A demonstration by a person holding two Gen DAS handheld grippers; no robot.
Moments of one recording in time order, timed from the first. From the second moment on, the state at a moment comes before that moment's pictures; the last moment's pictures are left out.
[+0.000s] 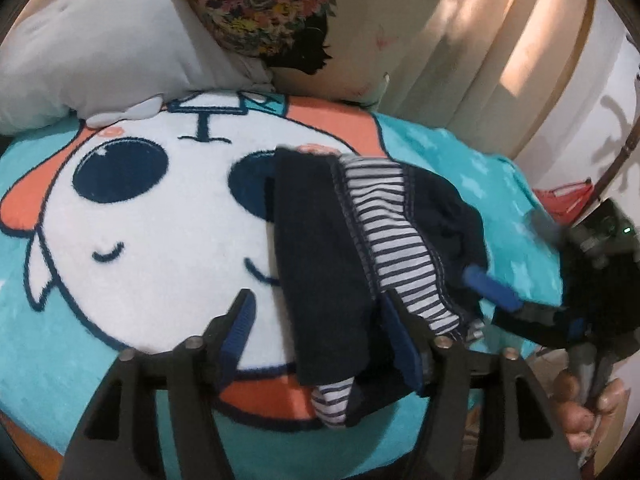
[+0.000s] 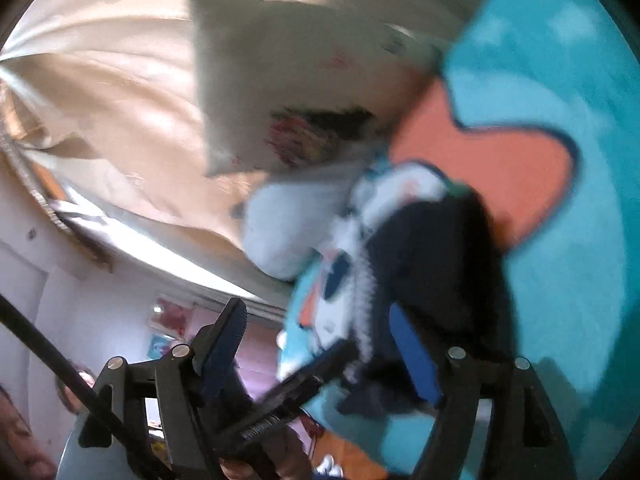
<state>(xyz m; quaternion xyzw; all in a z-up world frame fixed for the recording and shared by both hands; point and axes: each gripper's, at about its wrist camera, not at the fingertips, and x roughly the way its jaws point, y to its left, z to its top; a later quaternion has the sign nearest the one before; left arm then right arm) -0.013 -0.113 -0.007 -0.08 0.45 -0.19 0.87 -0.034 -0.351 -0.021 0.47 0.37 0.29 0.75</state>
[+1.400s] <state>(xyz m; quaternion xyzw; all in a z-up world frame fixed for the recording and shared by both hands) 0.085 -0.084 0.032 -0.16 0.43 -0.22 0.86 0.024 -0.300 0.022 0.29 0.37 0.29 0.83</state>
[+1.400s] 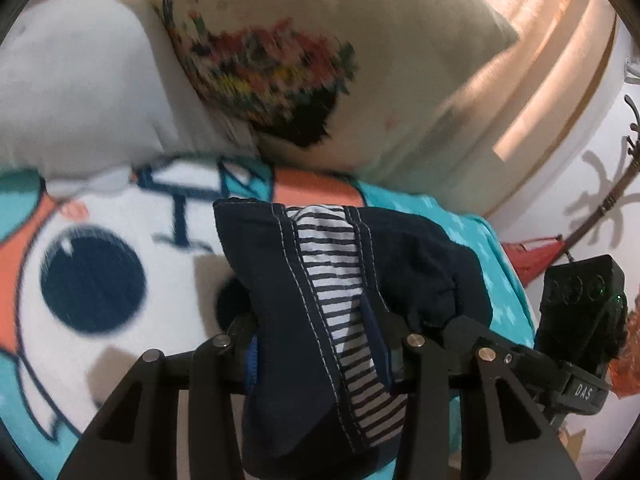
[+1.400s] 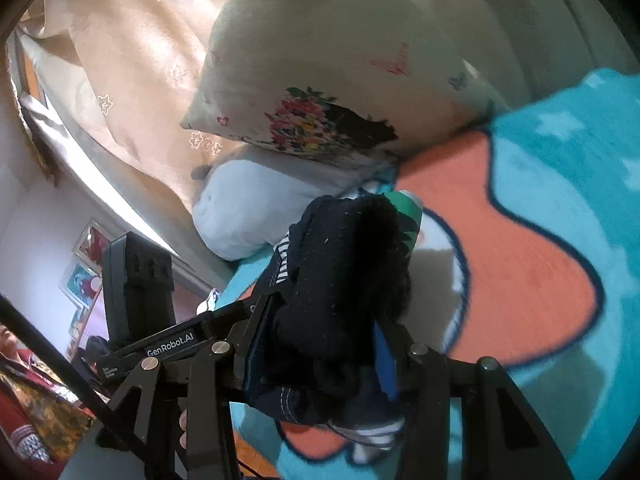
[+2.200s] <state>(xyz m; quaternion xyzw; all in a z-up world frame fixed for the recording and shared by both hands) 0.080 -0.072 0.027 -0.08 0.43 -0.13 0.89 0.066 -0.300 0.030 0.27 0.36 0.22 0.87</state>
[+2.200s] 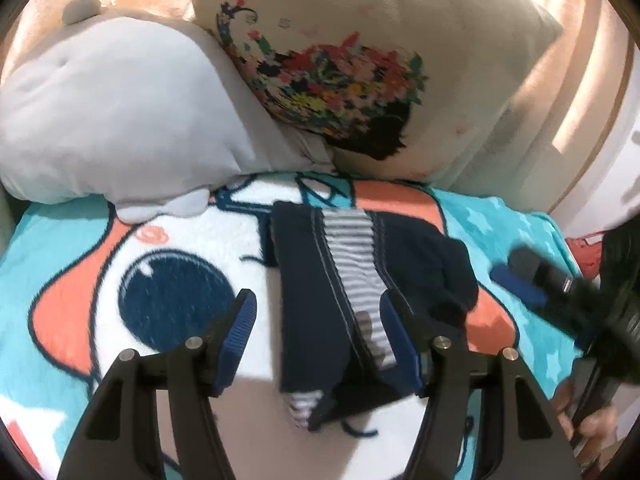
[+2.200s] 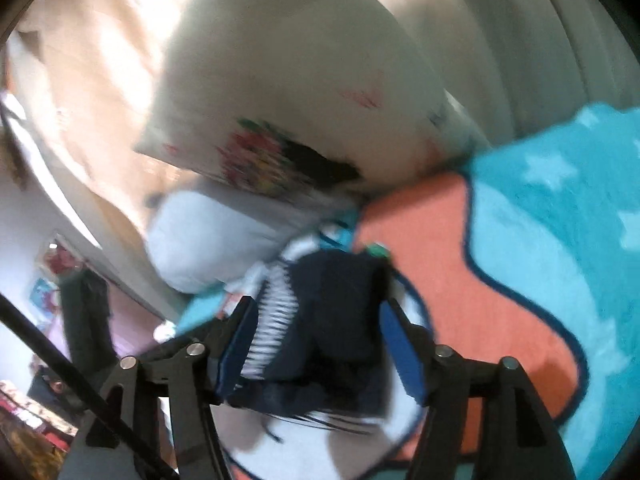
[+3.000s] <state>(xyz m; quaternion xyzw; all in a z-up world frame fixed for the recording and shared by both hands) 0.005 -0.046 0.037 -0.05 0.35 0.03 0.94 0.023 -0.296 0.004 0.28 0.37 0.18 0.87</state>
